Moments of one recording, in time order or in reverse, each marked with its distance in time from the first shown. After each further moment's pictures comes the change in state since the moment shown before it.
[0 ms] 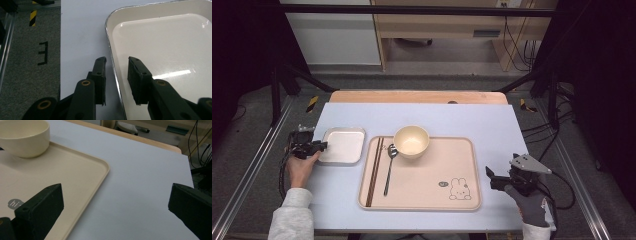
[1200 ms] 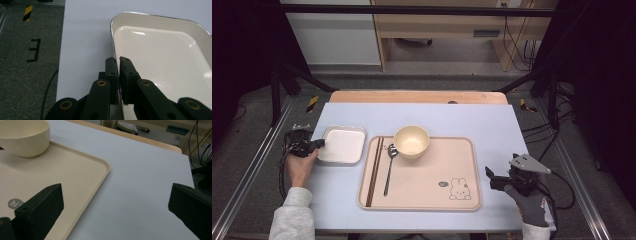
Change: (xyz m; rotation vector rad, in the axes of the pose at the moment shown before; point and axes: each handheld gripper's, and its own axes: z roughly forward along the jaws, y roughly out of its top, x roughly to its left) left arm 0.002 0.004 -0.008 -0.057 -0.036 -0.130; right arm 0.000 0.000 0.001 0.001 -0.001 -0.005
